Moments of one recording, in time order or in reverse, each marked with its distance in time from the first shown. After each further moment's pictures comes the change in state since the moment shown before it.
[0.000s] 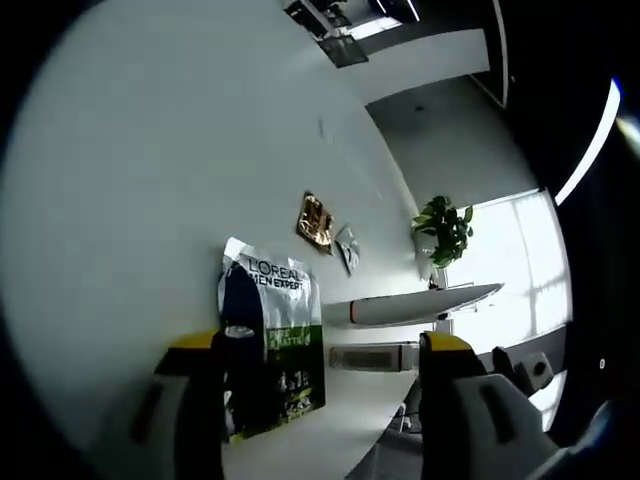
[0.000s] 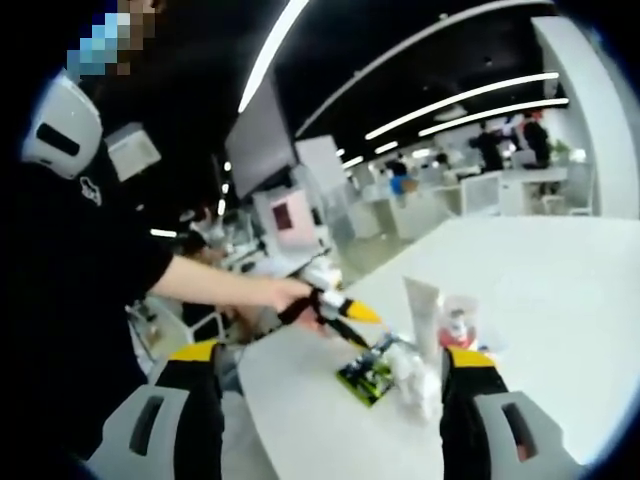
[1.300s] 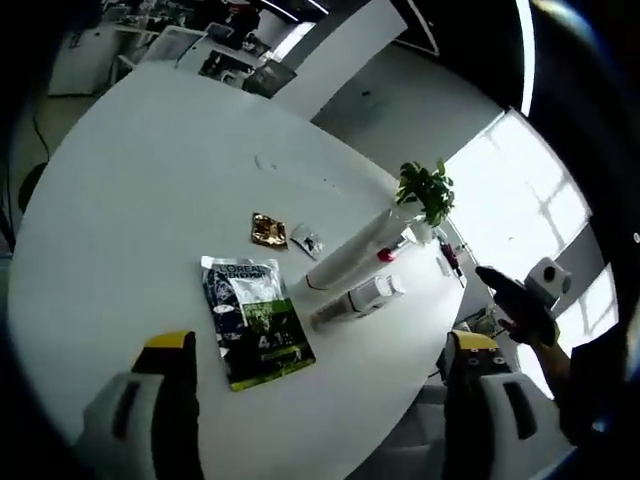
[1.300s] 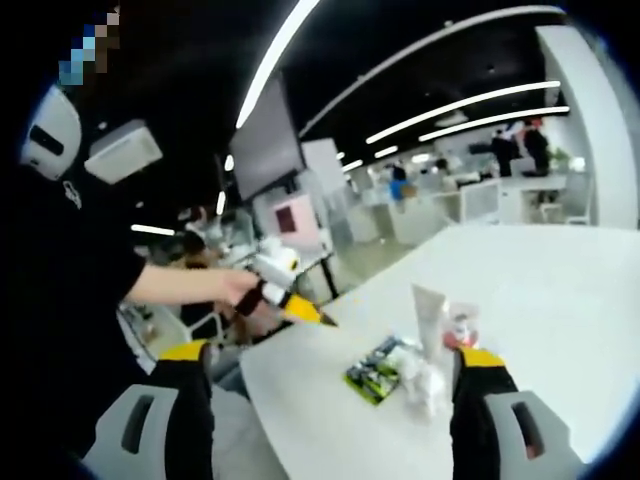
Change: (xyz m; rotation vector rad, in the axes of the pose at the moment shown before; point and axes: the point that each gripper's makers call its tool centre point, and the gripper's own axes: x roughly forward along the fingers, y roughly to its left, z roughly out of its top) left arm -0.081 -0.058 -0.042 0.448 -0.093 0.075; right arm -0.013 0.021 0.009 -0.022 -0.014 -0.015
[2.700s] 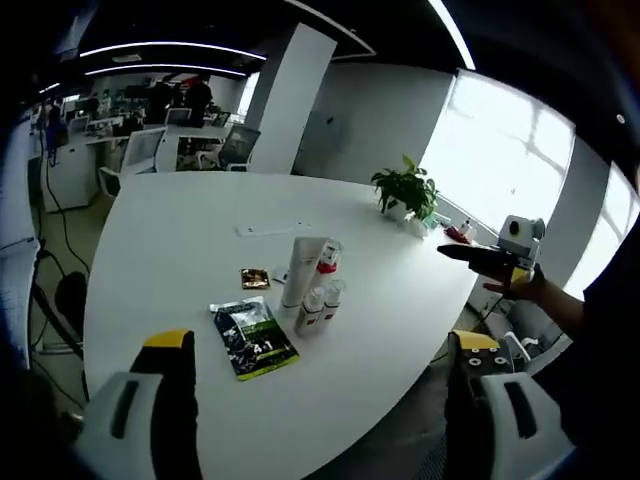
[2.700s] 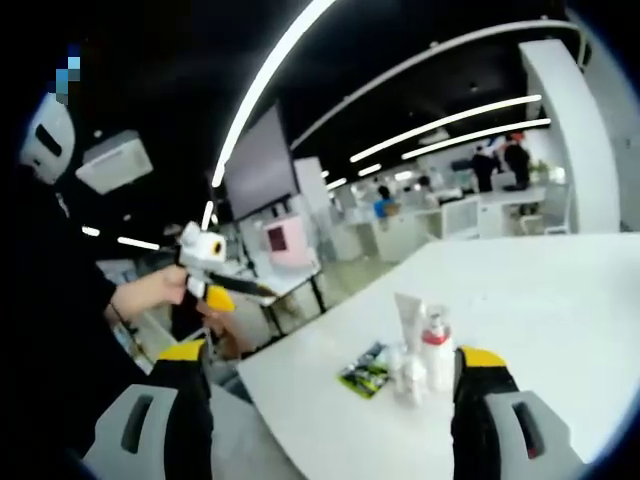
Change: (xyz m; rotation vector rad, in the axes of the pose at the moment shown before) left arm -0.094 -0.103 -0.013 0.350 -0.166 0.097; right arm -0.069 0.006 0.010 0.003 -0.095 -0.084
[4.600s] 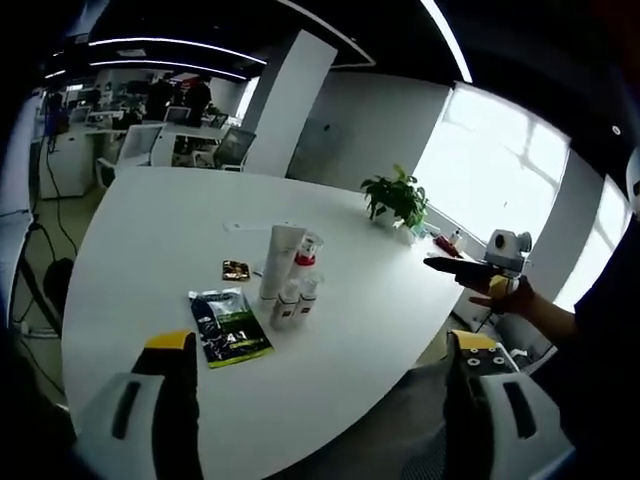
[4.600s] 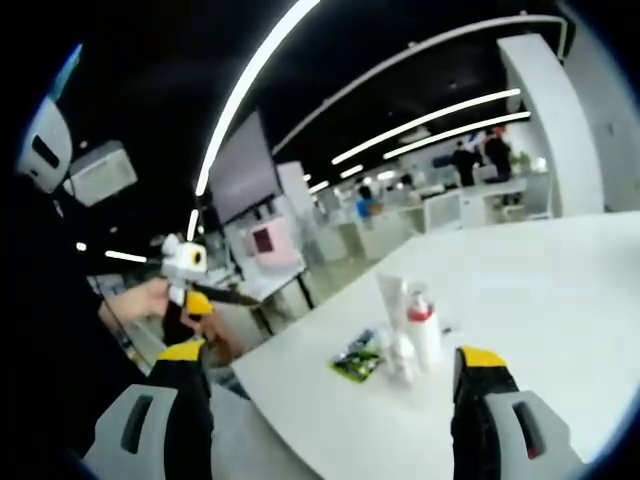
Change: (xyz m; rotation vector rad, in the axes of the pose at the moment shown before) left arm 0.009 -0.019 -0.025 -0.068 -0.022 -0.025; right arm -0.017 -0.004 -0.033 0.069 0.007 -0.060
